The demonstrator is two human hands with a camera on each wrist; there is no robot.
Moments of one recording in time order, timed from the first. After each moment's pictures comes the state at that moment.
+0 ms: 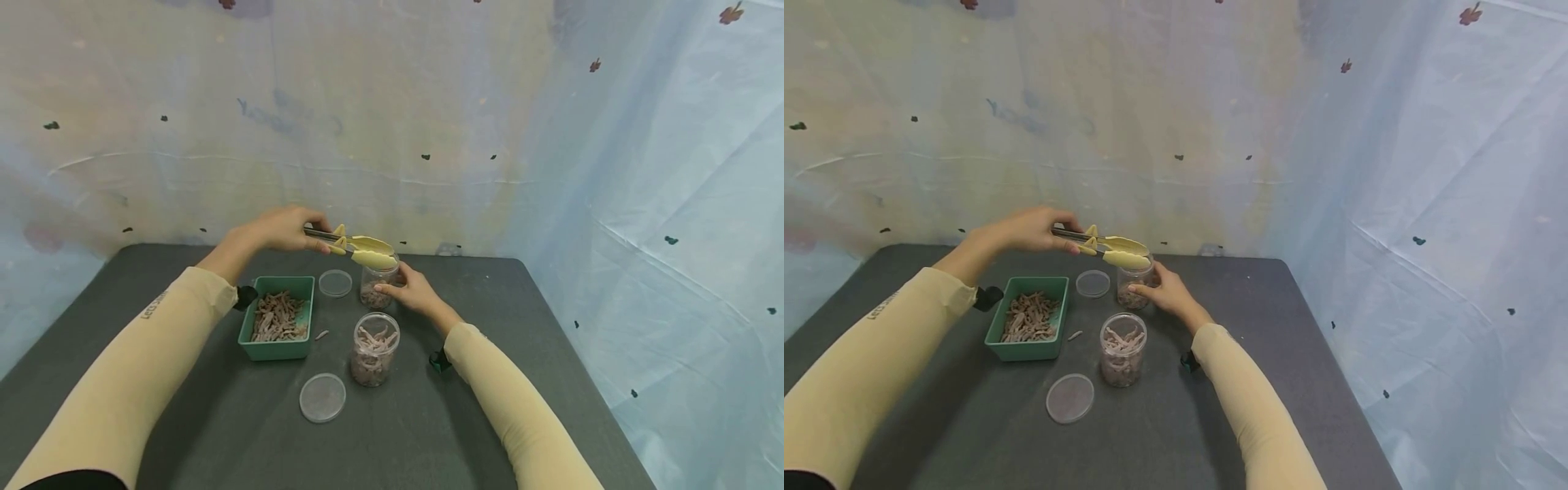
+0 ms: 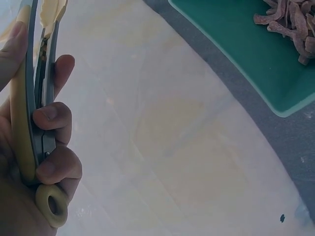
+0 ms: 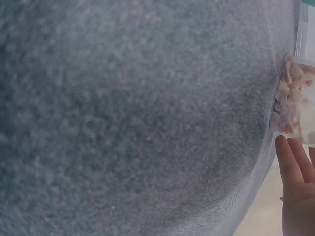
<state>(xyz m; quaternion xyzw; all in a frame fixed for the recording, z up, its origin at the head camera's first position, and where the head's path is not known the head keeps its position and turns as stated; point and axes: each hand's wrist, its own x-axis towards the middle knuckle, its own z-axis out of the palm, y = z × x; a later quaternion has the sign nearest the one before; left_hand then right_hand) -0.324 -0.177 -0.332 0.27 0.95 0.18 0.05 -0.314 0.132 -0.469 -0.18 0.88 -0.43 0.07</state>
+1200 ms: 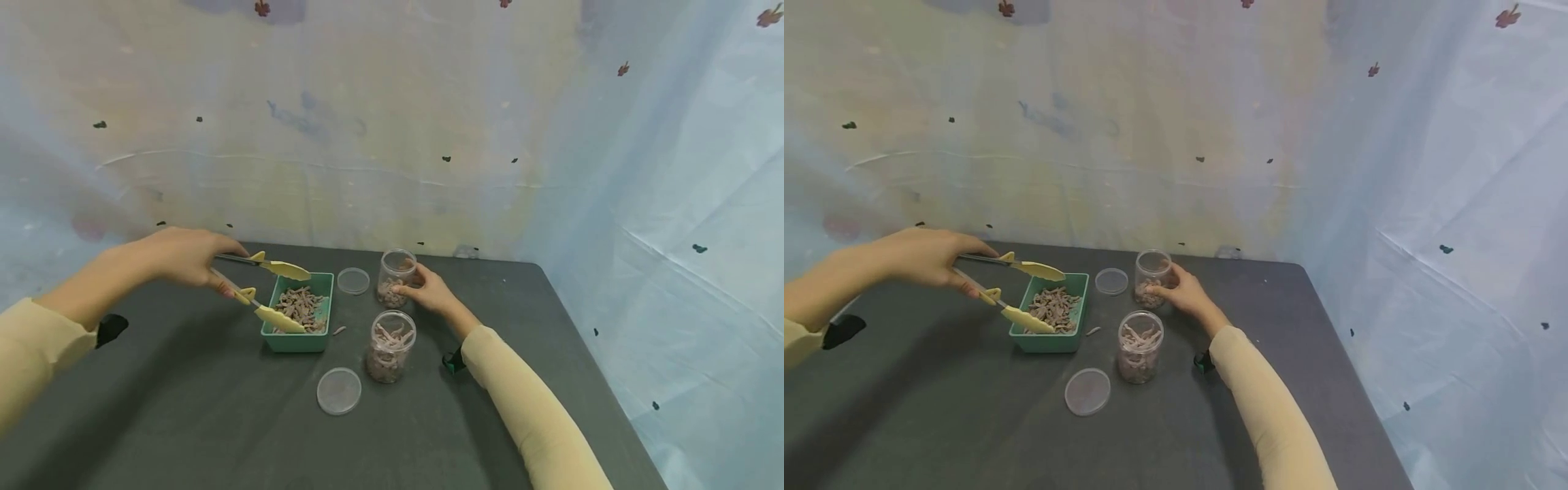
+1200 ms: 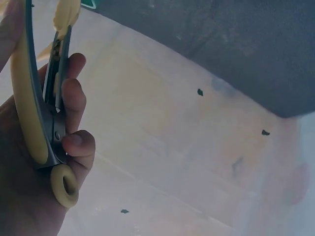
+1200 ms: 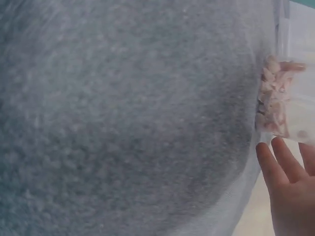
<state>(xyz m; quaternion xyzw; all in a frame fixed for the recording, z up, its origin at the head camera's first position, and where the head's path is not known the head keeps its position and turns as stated) -0.228 -0.294 -0.319 0.23 0.97 0.00 0.06 -0.322 0.151 -0.474 -0.18 0.87 -0.45 0.09</state>
